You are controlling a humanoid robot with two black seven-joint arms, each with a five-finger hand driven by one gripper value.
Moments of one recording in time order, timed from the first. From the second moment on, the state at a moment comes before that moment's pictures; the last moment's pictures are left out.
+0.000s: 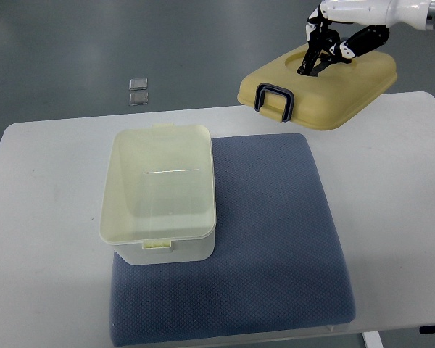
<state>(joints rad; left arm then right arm) 0.04 0.00 -0.04 -0.16 0.03 0.03 0.10 1.44 -0.77 -0.01 1.02 -1.55 -0.02 0.61</state>
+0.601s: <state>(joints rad) 0.04 0.00 -0.04 -0.16 0.03 0.03 0.10 1.15 -0.66 -0.02 0.98 -1.57 -0.19 0.61</state>
